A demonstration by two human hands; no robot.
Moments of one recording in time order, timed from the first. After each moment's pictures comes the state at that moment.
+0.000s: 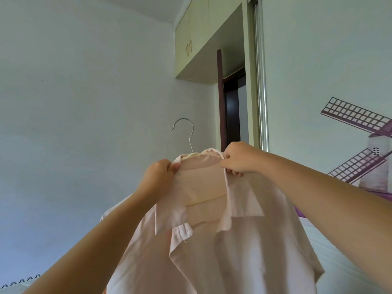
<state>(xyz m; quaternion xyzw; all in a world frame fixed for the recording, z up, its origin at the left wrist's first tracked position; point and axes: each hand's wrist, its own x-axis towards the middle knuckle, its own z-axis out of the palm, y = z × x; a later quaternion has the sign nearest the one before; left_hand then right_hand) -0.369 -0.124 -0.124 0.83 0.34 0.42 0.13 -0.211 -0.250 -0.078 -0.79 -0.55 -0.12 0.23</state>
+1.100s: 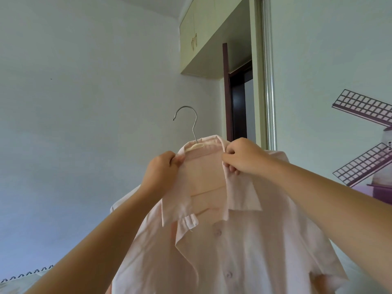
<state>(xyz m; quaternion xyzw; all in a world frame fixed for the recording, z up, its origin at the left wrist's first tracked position) -0.370 -0.121 -0.126 0.81 0.31 0.49 0.13 -0.215 -0.245 -0.096 -0.73 -0.58 -0.12 0.35</state>
